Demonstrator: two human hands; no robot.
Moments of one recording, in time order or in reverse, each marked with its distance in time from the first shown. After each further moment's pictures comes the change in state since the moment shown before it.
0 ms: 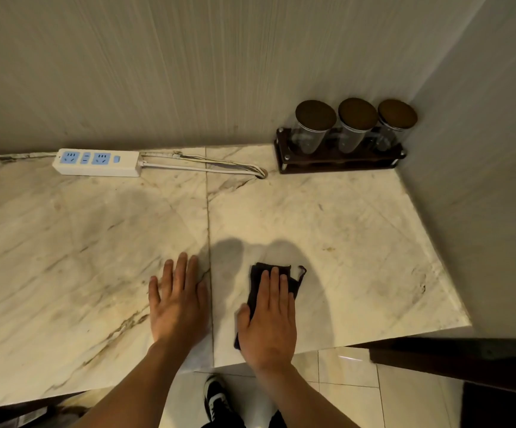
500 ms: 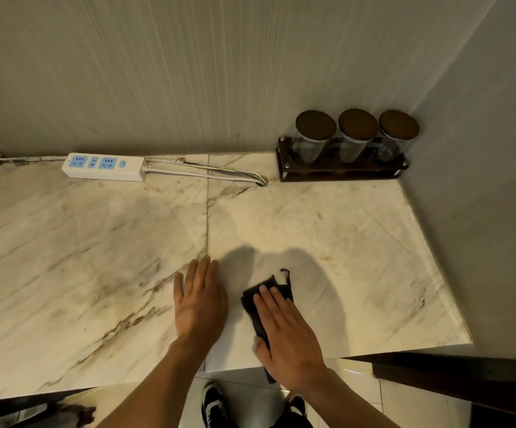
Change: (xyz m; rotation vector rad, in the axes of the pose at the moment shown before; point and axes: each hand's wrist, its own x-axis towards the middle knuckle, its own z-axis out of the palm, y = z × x) left_hand 0.005 0.046 0.001 -0.112 0.044 0.038; right_hand 0.005 0.069 -0.027 -0.072 -0.149 -0.543
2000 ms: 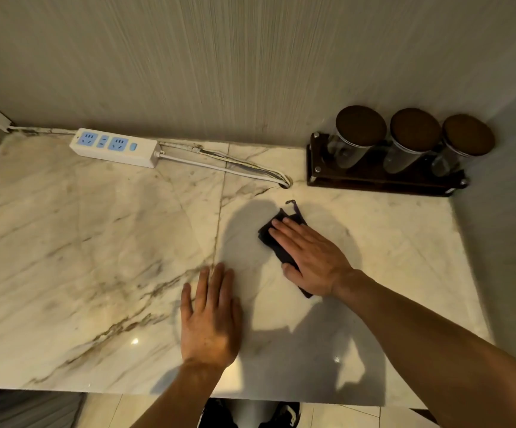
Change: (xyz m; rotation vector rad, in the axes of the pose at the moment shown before) left_hand -0.002 0.015 0.021 0.082 0.005 -0.049; right_hand 0.171 0.107 -0.046 -0.137 -0.164 -0.361
